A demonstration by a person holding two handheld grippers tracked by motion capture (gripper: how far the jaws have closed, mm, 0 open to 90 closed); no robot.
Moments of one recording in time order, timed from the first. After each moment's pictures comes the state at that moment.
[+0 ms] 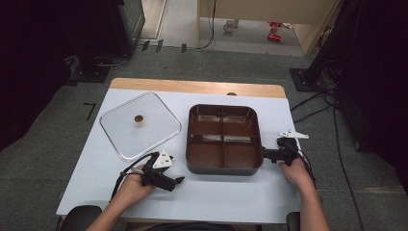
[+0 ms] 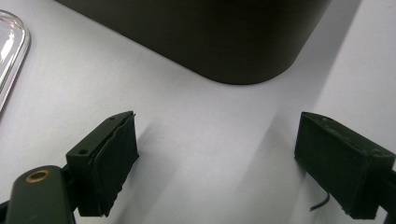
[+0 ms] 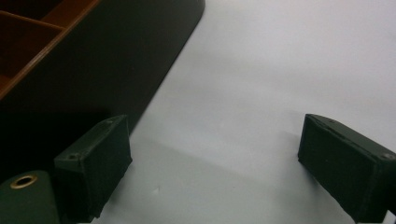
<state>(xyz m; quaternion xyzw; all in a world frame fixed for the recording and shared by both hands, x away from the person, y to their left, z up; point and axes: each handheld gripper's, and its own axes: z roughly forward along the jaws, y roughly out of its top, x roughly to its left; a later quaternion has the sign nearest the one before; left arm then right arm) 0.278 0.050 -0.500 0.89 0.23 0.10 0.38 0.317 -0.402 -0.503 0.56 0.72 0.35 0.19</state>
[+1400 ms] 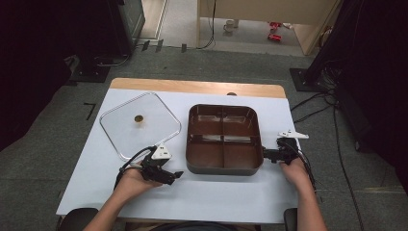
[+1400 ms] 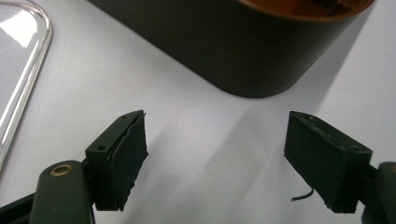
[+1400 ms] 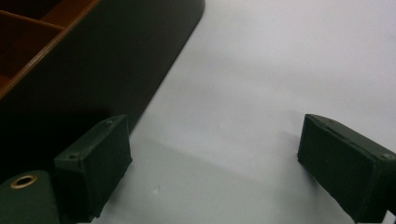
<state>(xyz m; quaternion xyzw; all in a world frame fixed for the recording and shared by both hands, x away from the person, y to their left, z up) 0.289 0.053 -0.478 0.89 0.27 0.07 0.37 0.317 -0.402 -0.503 0.56 0.72 0.35 0.19</state>
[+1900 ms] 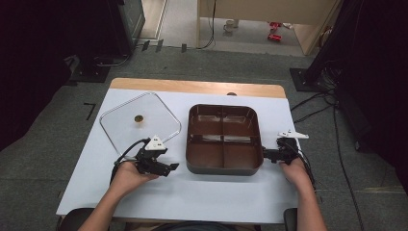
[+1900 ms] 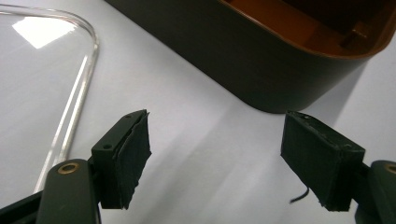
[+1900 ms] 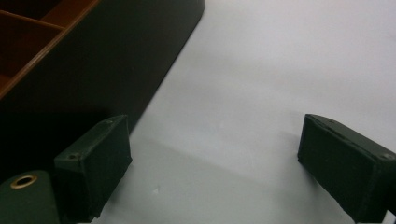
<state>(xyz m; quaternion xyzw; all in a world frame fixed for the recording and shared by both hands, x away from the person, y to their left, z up) 0.304 0.067 -0.464 0.88 0.30 0.07 0.38 0.317 -0.402 -0.503 0.56 0.72 0.35 0.19</state>
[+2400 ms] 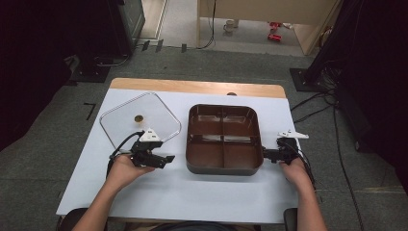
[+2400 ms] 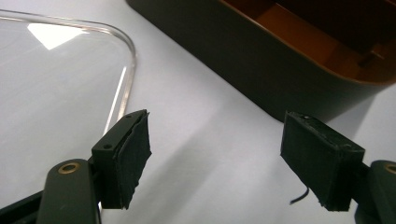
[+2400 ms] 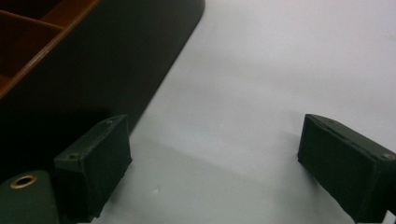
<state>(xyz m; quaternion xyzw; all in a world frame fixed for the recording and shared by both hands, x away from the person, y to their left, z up) 0.324 0.081 -0.454 0.86 0.32 0.07 0.38 0.318 -0.402 -0.503 0.56 0.72 0.35 0.19</state>
